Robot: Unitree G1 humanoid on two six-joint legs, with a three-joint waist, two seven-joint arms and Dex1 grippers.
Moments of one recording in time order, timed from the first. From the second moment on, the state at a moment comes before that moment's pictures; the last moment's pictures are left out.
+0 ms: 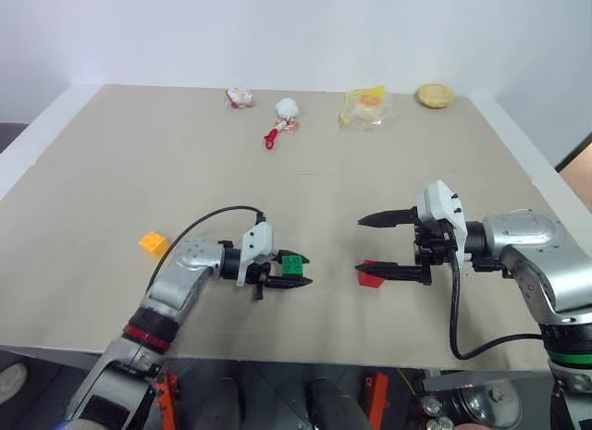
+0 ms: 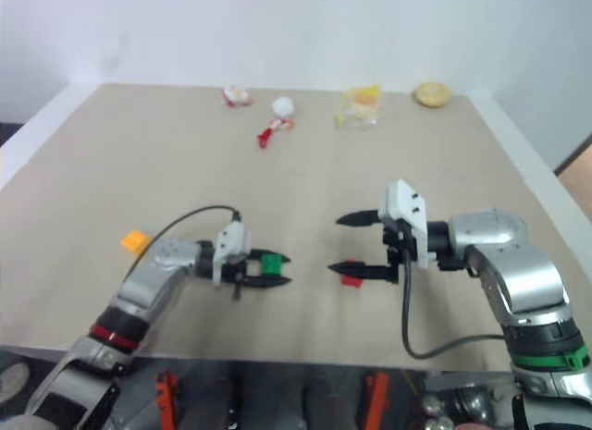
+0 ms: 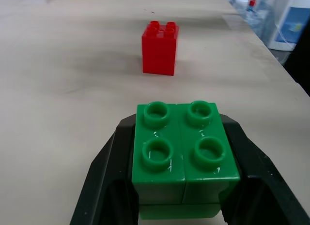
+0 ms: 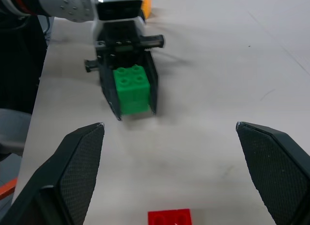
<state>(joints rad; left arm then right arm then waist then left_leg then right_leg) -0.57 0.32 -0.31 0.29 -0.24 0.04 -1.25 -0.40 -0.85 -0.03 -0.26 0.49 0.52 1.22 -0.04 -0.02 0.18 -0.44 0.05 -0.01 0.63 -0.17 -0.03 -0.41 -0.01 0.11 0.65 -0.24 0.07</state>
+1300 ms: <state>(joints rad) -0.60 0.20 -0.35 0.39 -0.16 0.05 -1.19 -0.31 -0.90 -0.09 -0.33 0.52 0.55 1.16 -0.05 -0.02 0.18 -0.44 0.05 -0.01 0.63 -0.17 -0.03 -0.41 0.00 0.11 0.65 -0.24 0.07</state>
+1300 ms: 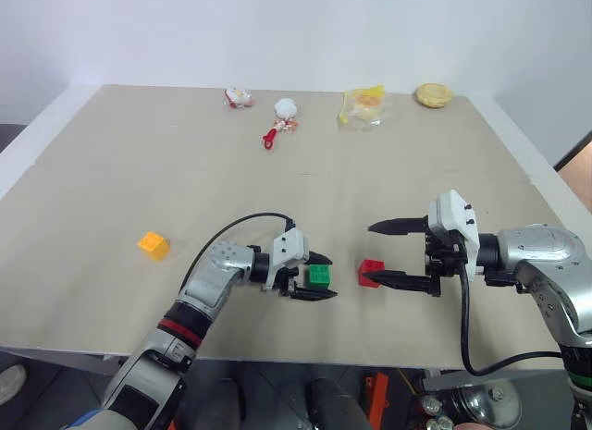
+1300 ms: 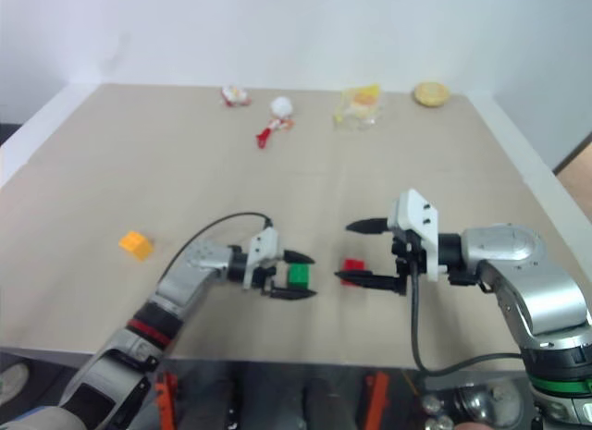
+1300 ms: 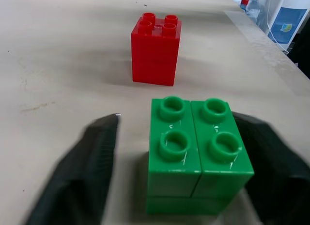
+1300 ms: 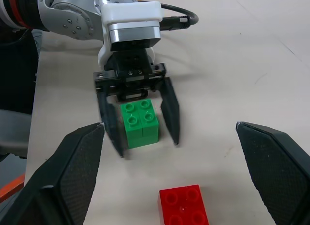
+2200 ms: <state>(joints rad) -0.24 0.10 0.21 -0.38 -0.22 0.41 -0.17 -0.56 -0.63 0.02 -0.27 0.59 0.56 0.98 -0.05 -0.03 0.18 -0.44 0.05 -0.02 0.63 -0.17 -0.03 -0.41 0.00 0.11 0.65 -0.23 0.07</state>
